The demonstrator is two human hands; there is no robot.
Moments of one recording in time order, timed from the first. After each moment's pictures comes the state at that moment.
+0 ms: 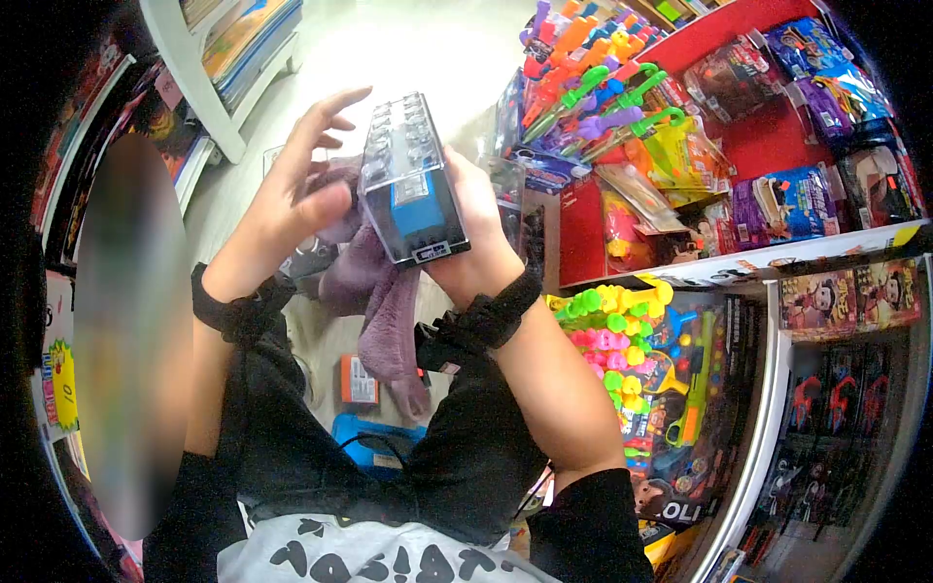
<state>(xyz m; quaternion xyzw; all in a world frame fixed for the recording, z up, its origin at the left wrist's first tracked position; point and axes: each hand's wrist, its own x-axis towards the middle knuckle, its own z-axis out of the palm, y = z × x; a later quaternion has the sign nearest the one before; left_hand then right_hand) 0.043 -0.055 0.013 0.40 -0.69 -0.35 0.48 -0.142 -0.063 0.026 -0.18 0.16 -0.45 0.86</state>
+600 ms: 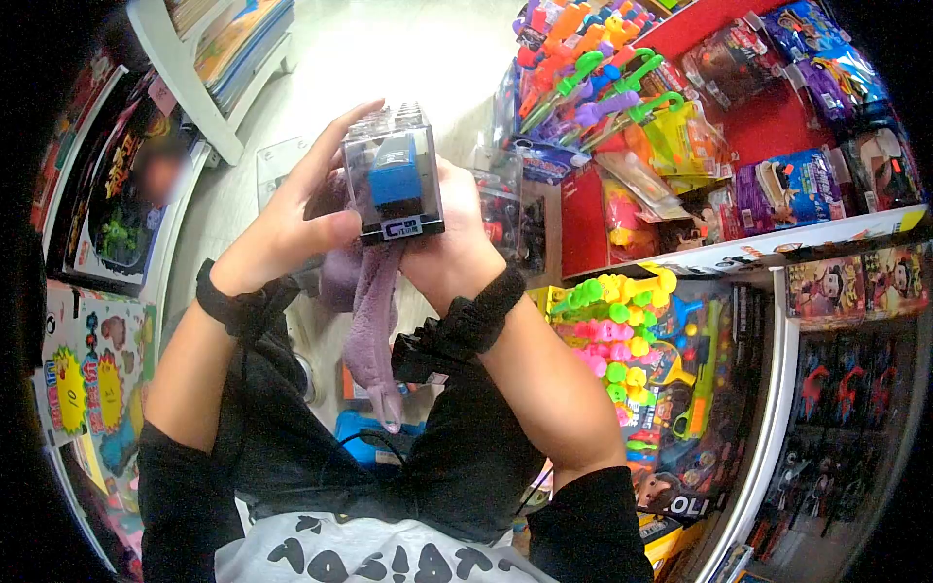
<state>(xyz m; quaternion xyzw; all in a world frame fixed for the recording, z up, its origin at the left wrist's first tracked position) 0.021 -0.048 0.004 0.28 -0.62 -0.55 0.48 -0.143 -0.059 0.013 -0.16 0.09 -0.44 0.88</state>
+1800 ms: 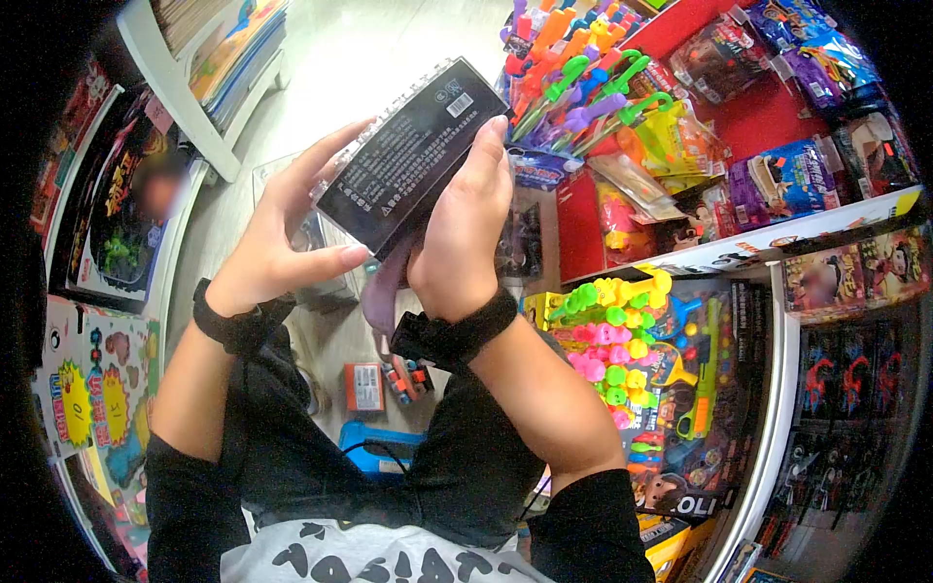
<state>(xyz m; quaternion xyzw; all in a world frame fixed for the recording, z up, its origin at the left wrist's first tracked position) 0.021 -0.043 0.022 0.31 -0.68 -0.45 0.49 -0.130 -0.060 0.037 -0.27 0.33 -0.69 0.59</state>
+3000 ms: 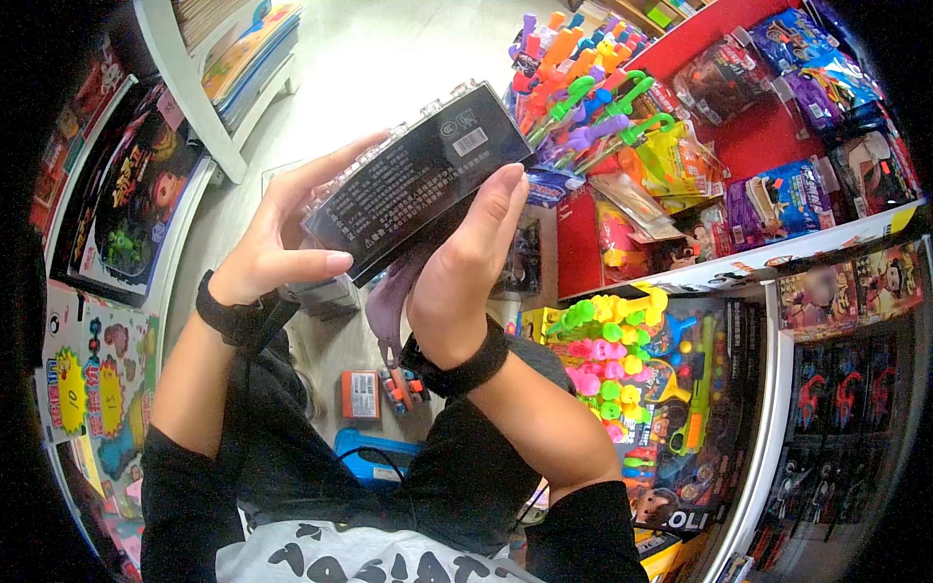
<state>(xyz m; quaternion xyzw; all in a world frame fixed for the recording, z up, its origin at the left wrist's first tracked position) 0.032 -0.048 0.030 0.21 -0.66 -0.53 0.48 -0.119 -0.032 0.045 -0.32 0.29 -0.73 0.53</state>
